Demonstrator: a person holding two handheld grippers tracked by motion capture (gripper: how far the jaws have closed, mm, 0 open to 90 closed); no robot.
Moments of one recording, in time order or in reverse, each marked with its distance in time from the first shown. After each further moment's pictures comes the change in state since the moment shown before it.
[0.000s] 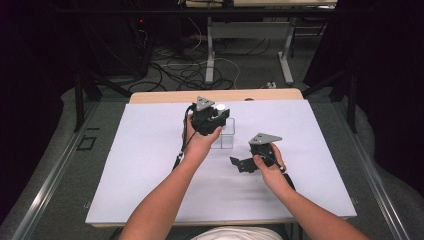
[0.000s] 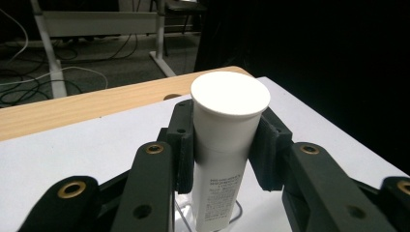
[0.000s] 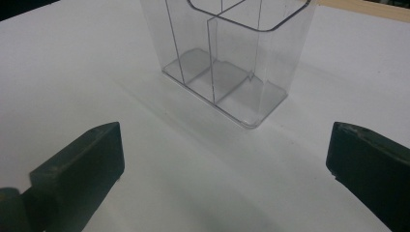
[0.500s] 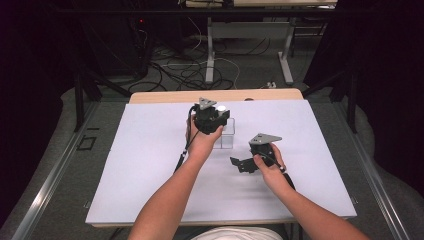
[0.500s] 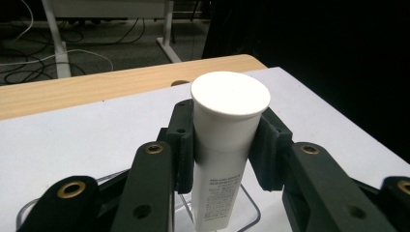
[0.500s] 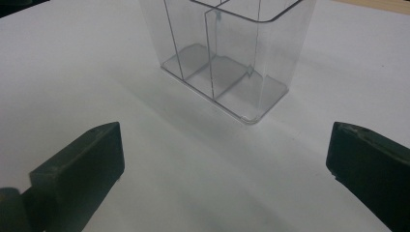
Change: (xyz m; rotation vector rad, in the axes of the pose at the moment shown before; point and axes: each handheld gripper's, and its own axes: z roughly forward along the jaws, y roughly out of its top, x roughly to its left) left arm 0.004 -0.008 0.020 0.053 0.027 -0.036; right arm -0.002 -0.002 0.001 0.032 0.004 0.005
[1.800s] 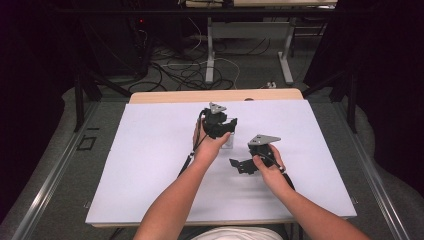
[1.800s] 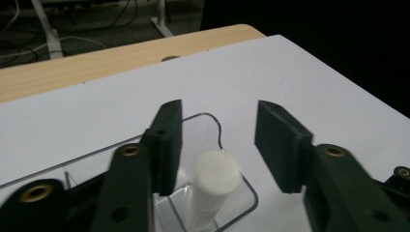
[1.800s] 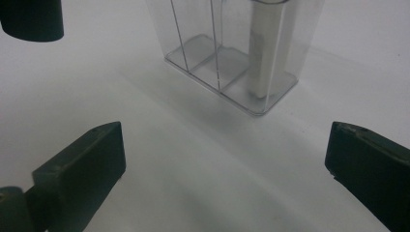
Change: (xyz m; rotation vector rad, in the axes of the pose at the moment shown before) left arm -0.012 -0.012 0.019 0.051 -0.003 0.074; right arm 0.000 -0.004 0.005 0.001 0.025 0.014
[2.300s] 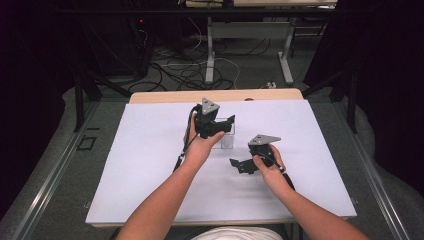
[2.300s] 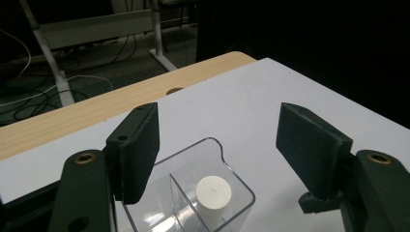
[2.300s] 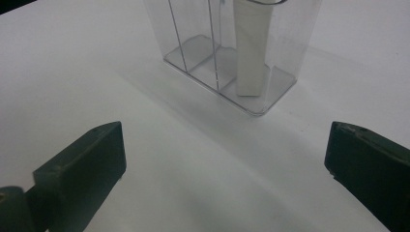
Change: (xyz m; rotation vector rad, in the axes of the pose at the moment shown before) left arm 0.005 0.013 -0.040 -0.068 -0.024 0.103; right arm -0.001 0.000 0.000 -0.005 -0.007 -0.004
